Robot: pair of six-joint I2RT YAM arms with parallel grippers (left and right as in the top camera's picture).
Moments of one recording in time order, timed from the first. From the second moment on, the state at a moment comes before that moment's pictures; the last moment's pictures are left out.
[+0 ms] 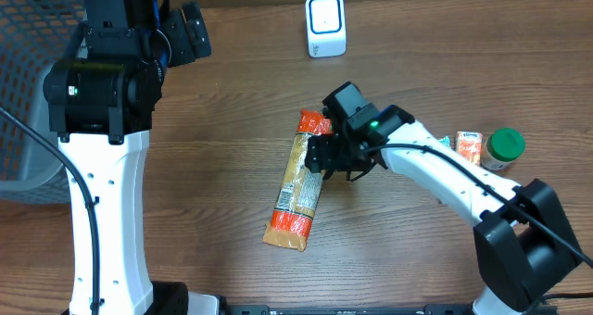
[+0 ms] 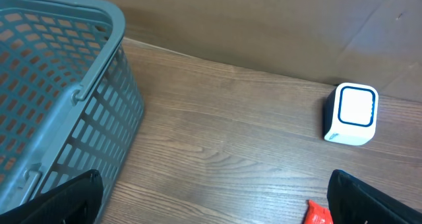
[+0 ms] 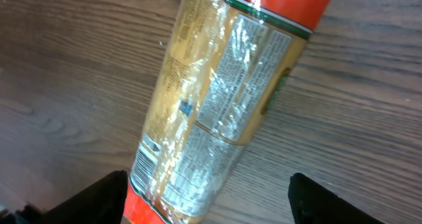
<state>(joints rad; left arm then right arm) -0.08 1.59 2.12 -1.21 -0.29 -0.23 0.65 1.83 1.34 -0.72 -0.28 0.57</state>
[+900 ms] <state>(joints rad) -0.08 1.59 2.12 -1.21 -0.29 -0.23 0.66 1.84 1.33 -0.61 -0.23 0.67</state>
